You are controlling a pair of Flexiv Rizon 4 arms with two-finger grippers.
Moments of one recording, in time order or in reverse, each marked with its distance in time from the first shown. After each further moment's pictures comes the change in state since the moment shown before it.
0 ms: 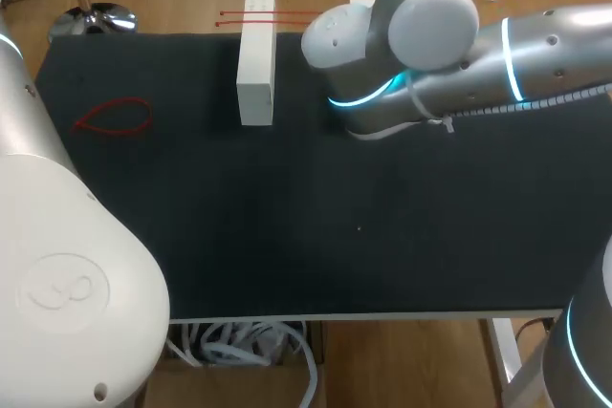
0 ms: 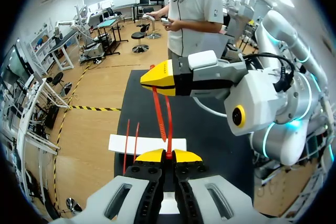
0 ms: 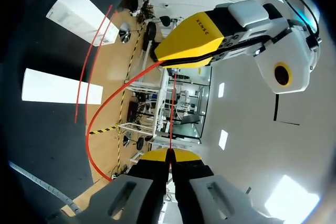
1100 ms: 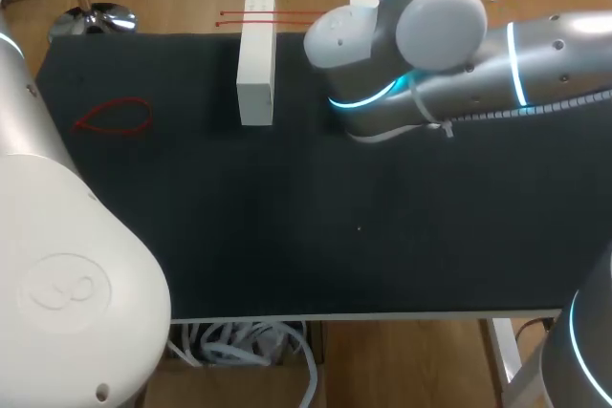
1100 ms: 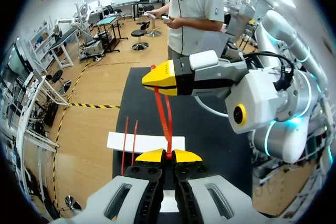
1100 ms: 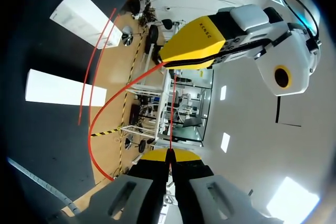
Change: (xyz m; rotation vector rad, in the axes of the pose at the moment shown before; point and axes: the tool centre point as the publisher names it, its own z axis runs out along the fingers) left arm 0.003 0.003 0.001 -0.023 0.006 -0.011; right arm 0.006 0.001 -0.004 -0.023 0.020 0.002
